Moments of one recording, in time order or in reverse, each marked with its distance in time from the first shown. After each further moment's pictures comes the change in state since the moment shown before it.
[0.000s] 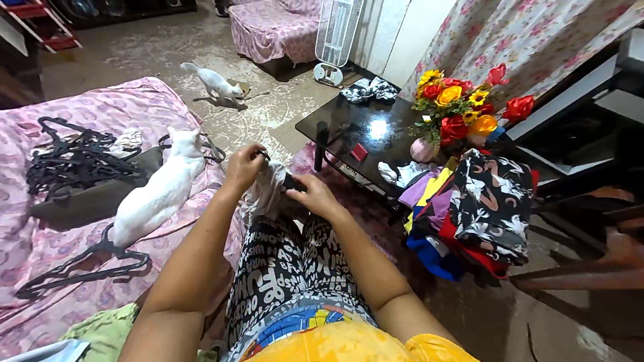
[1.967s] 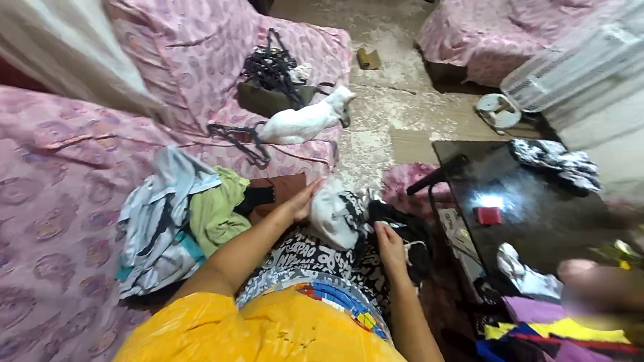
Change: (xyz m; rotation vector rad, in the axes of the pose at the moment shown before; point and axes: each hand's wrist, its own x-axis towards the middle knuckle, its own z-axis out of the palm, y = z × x) left_hand -0.226 -0.074 0.011 -1.321 0.136 -0.876; right_hand -0.068 0.038 0.086 0.213 -0.066 0.124
